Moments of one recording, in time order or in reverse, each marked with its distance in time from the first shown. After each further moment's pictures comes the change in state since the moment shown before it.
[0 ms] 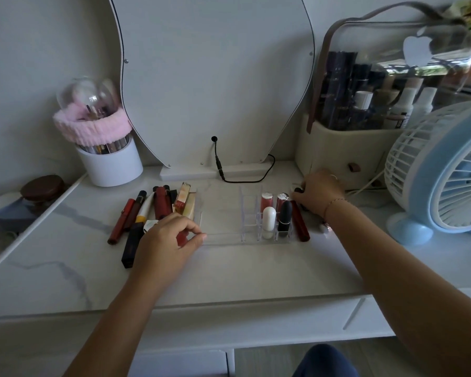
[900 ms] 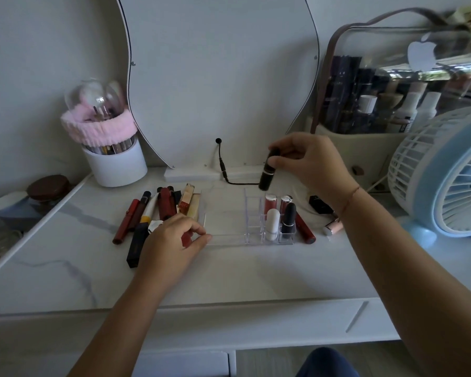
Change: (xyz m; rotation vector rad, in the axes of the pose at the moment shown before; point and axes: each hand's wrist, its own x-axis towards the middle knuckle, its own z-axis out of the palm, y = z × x) left_hand 0.000 0.000 0.000 -0.005 0.005 0.008; right_hand -0.049 -0.048 -0.070 0.843 0.204 -0.424
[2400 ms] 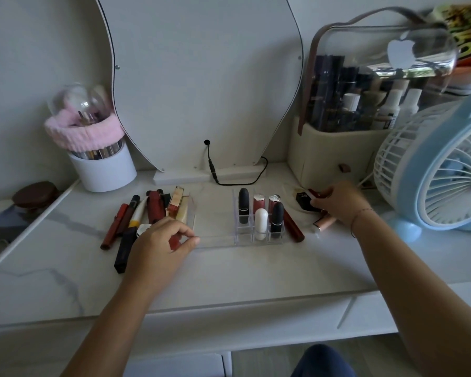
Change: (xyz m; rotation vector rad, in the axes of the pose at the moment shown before) left_hand -0.001 0.010 -0.004 0.023 -0.017 -0.057; right_hand -0.025 0.114 -0.034 -0.411 -0.074 0.629
